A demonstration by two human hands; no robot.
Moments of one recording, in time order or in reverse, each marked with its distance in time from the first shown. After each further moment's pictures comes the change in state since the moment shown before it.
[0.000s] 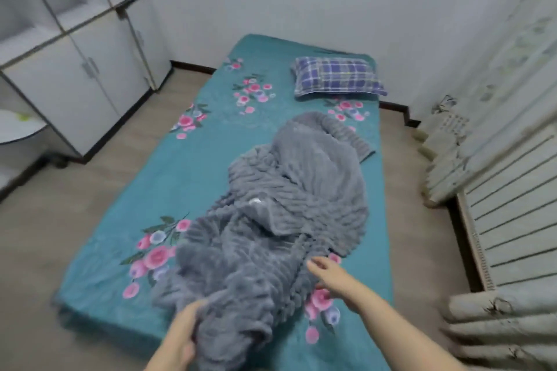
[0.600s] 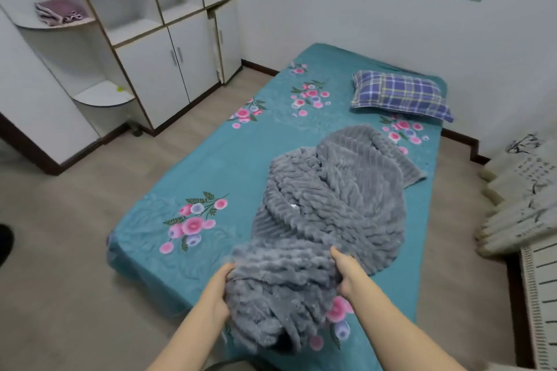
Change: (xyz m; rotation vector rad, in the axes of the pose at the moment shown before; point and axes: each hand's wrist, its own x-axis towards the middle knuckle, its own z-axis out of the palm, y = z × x) left_hand -0.029 -0.012 0.039 -0.284 0.085 -0.093; right_hand 0.021 -0.021 0.010 0.580 -0.055 0.298
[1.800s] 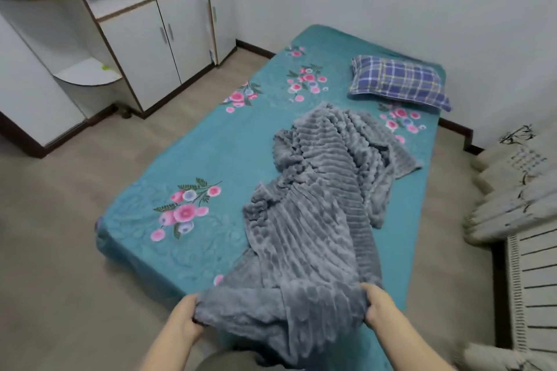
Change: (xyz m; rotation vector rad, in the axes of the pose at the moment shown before) left_hand 0.022 -0.023 -0.066 0.108 0.213 0.046; right_hand -0.002 0.040 -0.068 0.239 0.309 0.120
